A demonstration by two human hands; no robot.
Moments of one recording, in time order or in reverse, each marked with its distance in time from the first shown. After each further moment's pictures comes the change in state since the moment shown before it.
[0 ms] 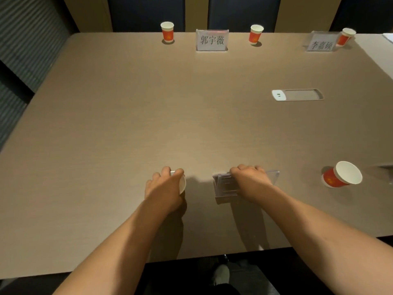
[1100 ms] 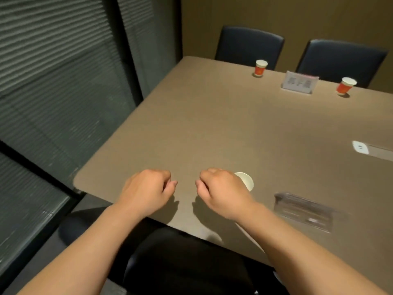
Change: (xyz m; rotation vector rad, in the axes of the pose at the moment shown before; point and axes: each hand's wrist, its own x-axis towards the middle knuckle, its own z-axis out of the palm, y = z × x) left_hand -0.199 -0.160 -0.084 -0.096 0.385 -0.136; right_hand -0.108 -0.249 -0.080 0.256 0.404 -0.751
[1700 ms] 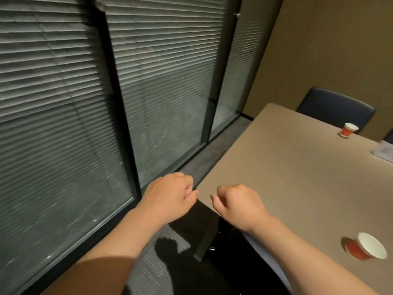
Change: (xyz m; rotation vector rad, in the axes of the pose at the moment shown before) left_hand -0.160 -0.320 -0.137 -0.129 0.220 -0.129; right_hand 0.154 -0.332 0.115 -0.152 -0.076 -0.147
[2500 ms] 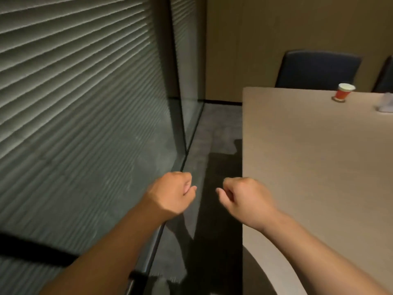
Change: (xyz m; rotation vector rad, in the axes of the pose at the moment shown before) left_hand 0.448 -0.164 0.047 -0.071 -0.267 0.328; right_hand 0.352 0.132 0.018 0.077 0.134 0.427
